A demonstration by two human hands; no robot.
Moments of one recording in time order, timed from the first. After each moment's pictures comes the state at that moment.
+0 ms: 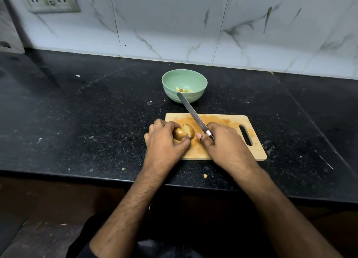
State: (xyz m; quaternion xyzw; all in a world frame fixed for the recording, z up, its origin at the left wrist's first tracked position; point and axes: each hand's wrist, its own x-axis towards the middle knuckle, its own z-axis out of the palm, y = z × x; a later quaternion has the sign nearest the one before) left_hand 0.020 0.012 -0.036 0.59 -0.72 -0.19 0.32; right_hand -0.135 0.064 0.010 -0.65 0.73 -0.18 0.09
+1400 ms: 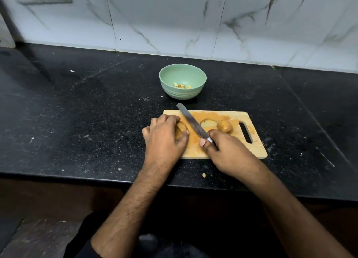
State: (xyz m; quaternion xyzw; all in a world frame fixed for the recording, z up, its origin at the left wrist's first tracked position) left_hand 0.014 0.008 -0.037 0.58 -0.74 -0.13 0.32; right_hand -0.140 0.077 0.015 -0.64 0.72 -0.14 0.22
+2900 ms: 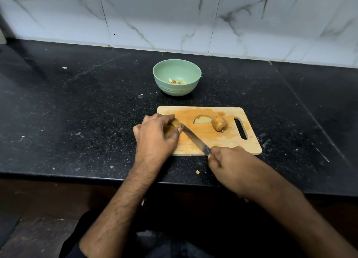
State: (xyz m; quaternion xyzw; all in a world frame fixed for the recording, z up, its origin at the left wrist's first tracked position) left_hand 0.018 0.010 -0.031 0.58 -0.72 -0.17 0.33; right_hand -0.144 0.117 0.039 -0.65 0.73 0.02 0.21
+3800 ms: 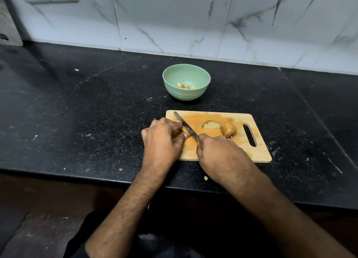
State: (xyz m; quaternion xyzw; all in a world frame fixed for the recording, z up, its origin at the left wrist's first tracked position) left_hand 0.019 0.009 -0.032 0.58 -0.71 -0.18 0.34; right_hand -0.109 0.074 0.031 -0.66 0.74 0.01 0.12
